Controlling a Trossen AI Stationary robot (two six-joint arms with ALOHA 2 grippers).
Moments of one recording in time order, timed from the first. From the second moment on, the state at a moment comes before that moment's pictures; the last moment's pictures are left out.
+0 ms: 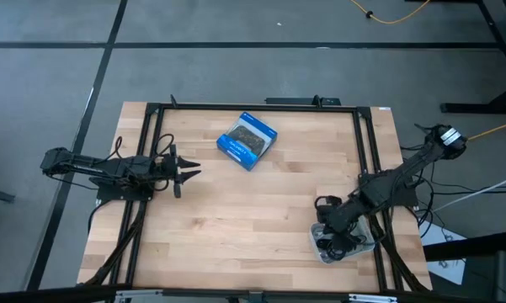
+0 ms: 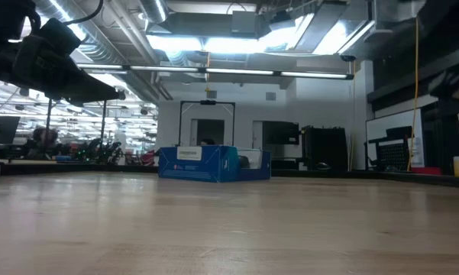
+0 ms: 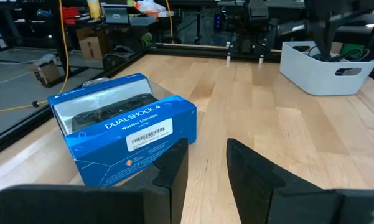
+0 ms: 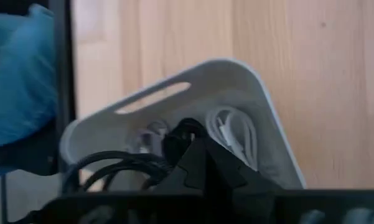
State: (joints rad) left arm -0.10 0.20 0.01 0.06 -0.35 -0.07; right arm 0.61 1.22 0.71 -0.56 -0.07 0.73
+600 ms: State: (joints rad) left arm -0.10 0.20 0.01 0.06 -0.35 -0.07; right arm 0.47 1.33 0.74 -0.56 0.10 0.86
